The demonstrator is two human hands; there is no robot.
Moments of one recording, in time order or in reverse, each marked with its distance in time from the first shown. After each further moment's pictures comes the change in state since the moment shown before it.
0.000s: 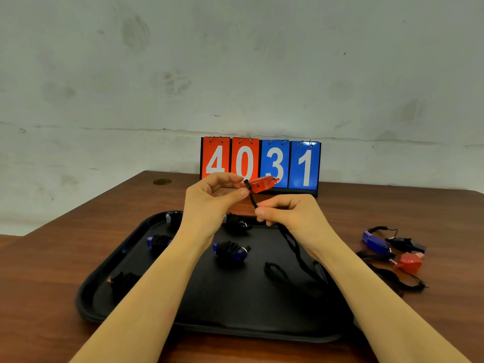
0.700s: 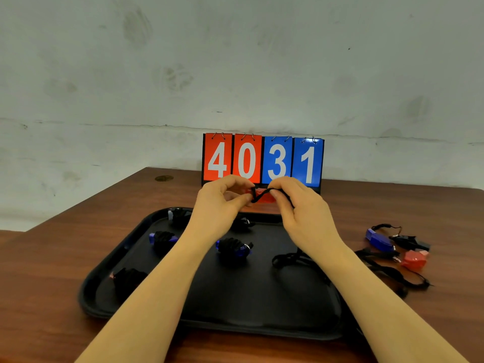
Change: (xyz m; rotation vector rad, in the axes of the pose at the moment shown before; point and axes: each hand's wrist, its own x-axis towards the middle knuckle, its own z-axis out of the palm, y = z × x) left_hand 0.002 -0.006 0.000 0.470 -0.146 0.102; right_hand -0.001 0.009 0.001 -0.784 0.258 -0.488
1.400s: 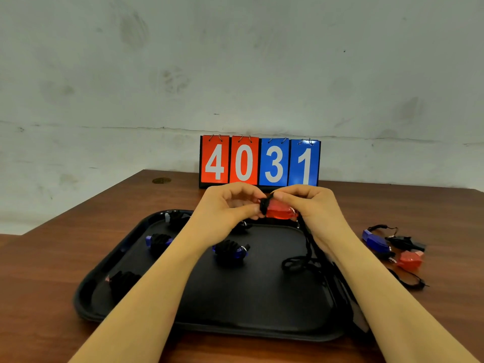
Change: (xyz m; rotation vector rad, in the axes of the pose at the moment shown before) left_hand -0.009 0.012 -0.005 -0.205 -0.221 0.024; right_hand 0.009 0.009 -0.016 0.775 -0.070 0.665
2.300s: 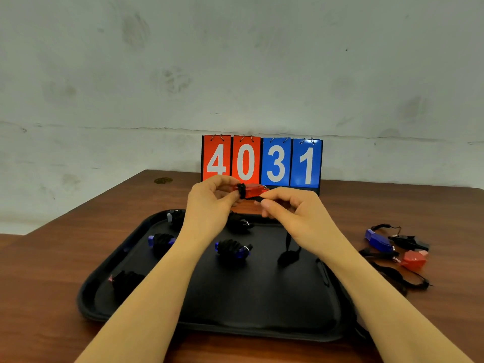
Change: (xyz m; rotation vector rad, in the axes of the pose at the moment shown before) left_hand 0.011 -0.015 -0.004 0.142 0.355 -0.077; right_hand -0.012 -0.001 0.013 -0.397 -0.227 -0.358
